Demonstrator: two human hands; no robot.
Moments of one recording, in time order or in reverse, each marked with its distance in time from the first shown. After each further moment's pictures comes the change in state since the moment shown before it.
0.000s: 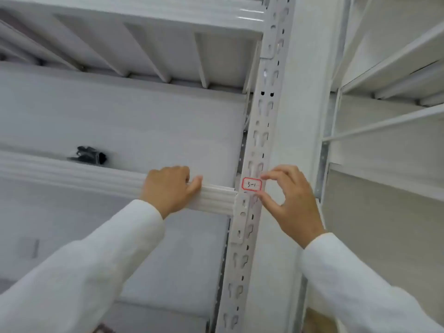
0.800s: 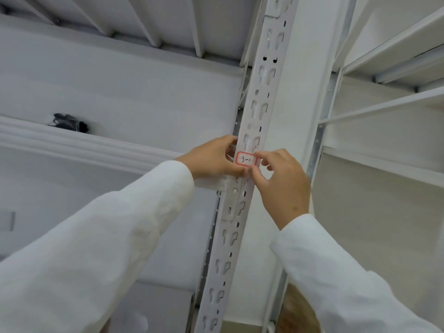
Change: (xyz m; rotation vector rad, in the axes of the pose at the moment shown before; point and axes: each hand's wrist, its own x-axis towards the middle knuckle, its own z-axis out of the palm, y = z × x) left_hand 0.019 0.062 0.017 -0.864 -0.369 0.208; right_hand -0.011 -0.018 0.017 -0.158 0.002 0.211
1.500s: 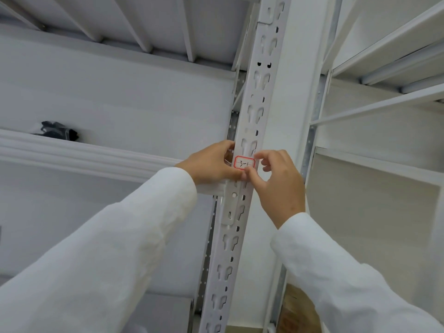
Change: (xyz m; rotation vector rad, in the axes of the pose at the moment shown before) left_hand 0.004 -0.001 0.000 0.029 -0.031 -0.026; right_hand 0.003 -0.005 0.002 0.061 0.014 0.074
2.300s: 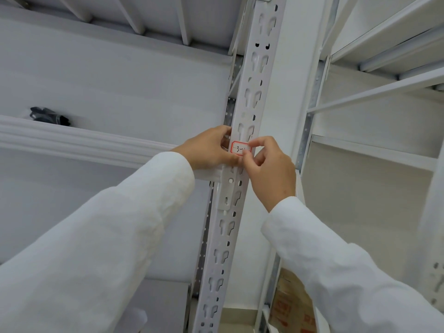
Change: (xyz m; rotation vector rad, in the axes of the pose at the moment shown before) left_hand 0.001 -0.001 0.001 0.008 0.009 0.007; right_hand -0.001 -0.007 0.003 0.083 -0.111 0.166
